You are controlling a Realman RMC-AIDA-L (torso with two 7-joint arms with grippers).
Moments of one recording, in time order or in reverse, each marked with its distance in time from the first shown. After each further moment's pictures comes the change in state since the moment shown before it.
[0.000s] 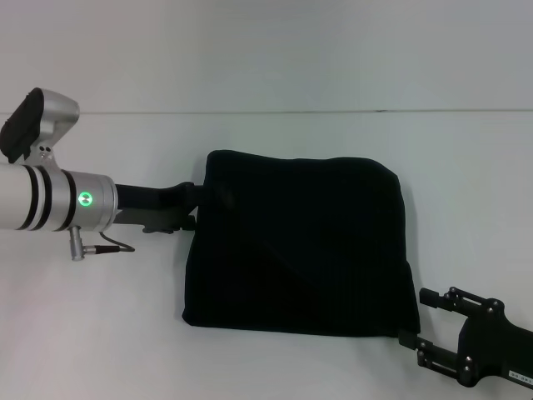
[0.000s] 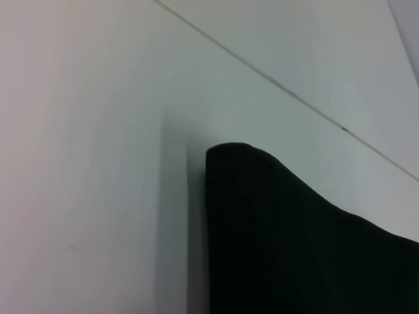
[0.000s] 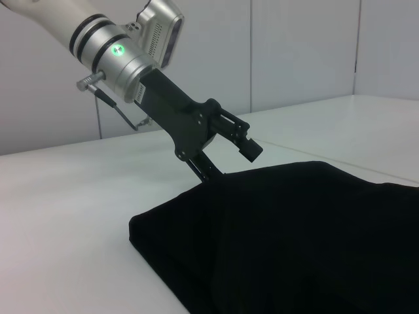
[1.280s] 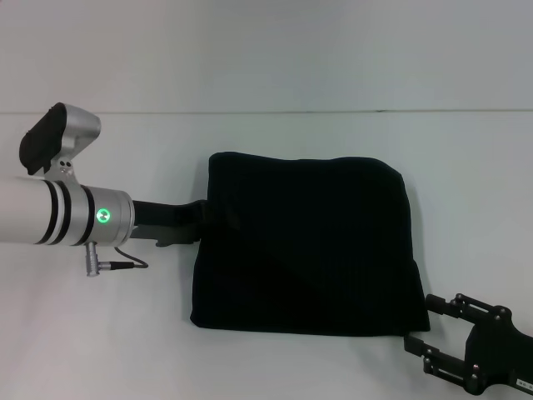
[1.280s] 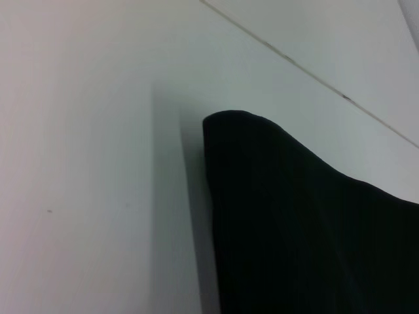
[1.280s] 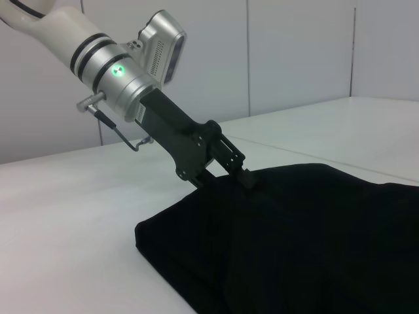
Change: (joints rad) left arm 0.003 -0.034 0.036 -0.006 0.001 -0.024 0.031; right arm -0.022 -0.003 0.009 0.001 0.000 -0.027 0.003
